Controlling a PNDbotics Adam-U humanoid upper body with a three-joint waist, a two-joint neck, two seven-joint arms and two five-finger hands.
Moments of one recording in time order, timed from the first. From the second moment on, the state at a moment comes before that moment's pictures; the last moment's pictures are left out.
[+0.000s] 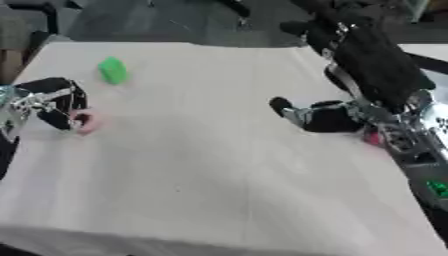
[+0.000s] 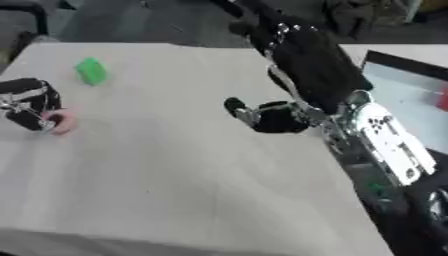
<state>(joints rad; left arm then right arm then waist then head) -0.61 0.71 0.08 -0.83 -0.90 -0.40 -0.42 -0.70 -0.29 0.51 -1.82 1.06 0.03 0.16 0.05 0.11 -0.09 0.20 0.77</state>
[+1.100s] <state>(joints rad) -0.70 0.58 -0.12 -1.37 -0.04 -0.34 -0.63 -0.74 -0.23 0.56 -1.86 1.08 -0.04 0.23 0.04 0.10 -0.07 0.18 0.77</state>
